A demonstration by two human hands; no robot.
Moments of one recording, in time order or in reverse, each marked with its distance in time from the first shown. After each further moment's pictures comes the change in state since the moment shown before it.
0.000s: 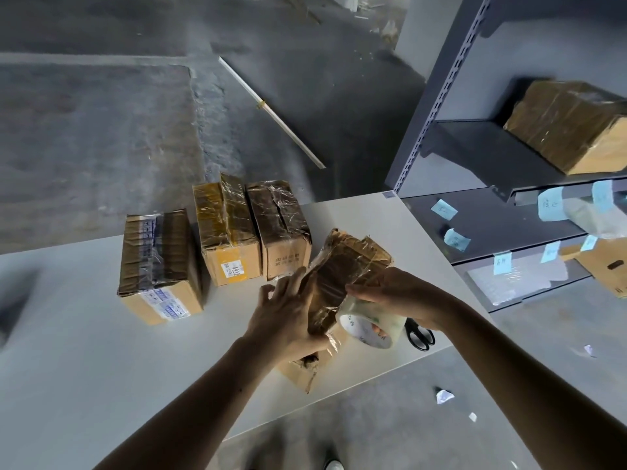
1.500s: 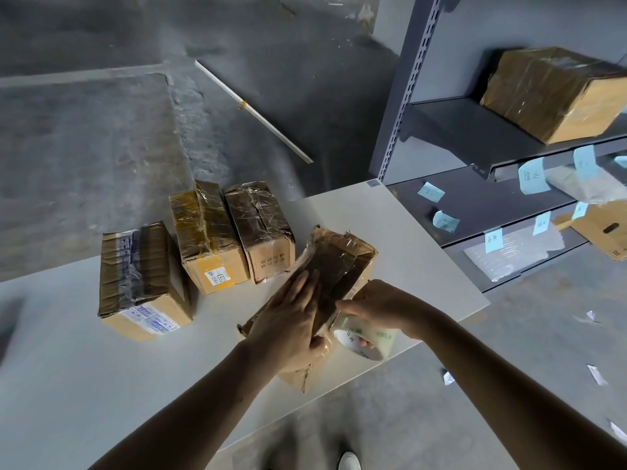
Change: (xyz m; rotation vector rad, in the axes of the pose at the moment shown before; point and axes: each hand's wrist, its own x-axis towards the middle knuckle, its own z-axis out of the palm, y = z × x) left_hand 0.008 0.019 0.006 0.281 -0.122 0.199; right_hand -0.005 0.026 0.018 0.045 0.041 0.169
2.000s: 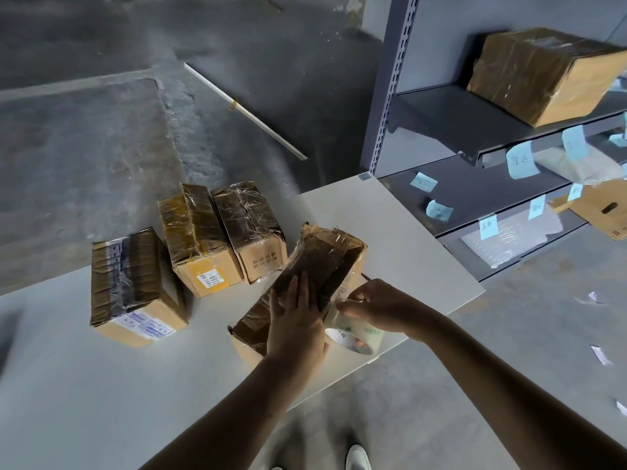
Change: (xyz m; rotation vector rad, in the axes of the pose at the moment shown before) left_hand 0.009 0.040 0.008 -0.081 0.084 -0.172; right_hand -0.012 0.016 -0.004 0.048 0.018 -0.164
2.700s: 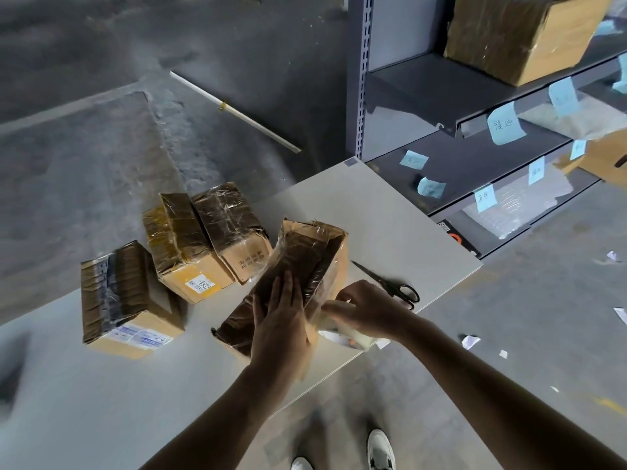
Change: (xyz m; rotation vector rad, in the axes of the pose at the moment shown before) left_hand -0.005 0.012 -0.003 0.011 0.017 -0.109; right_hand 0.008 0.047 0.018 0.007 0.168 -0.187
